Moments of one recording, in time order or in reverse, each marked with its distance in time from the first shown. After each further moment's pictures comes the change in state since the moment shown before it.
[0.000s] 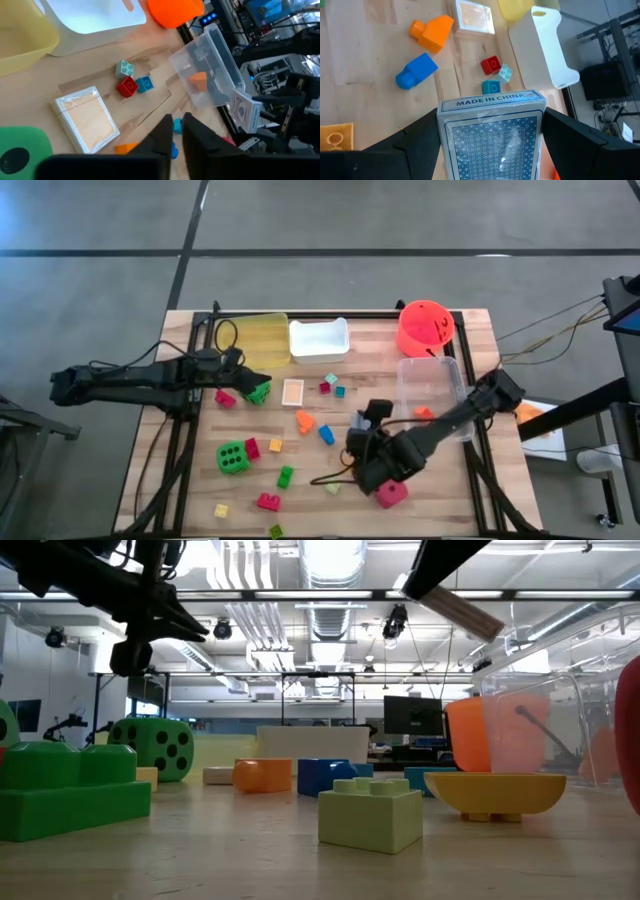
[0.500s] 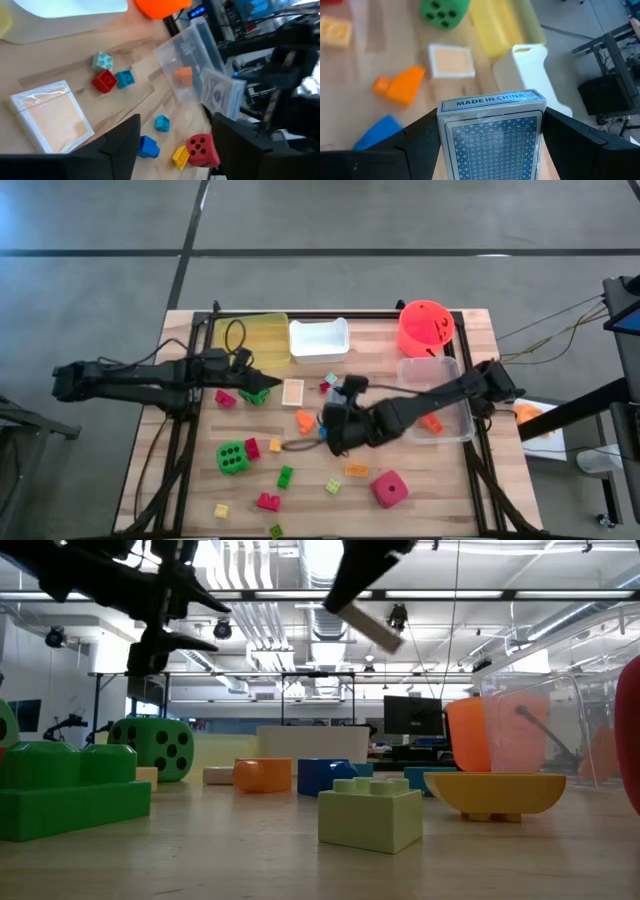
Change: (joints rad) left arm -0.001 0.140 0.017 0.154 0.072 -0.053; right arm -0.206 0.000 0.000 0.333 0.000 -0.325
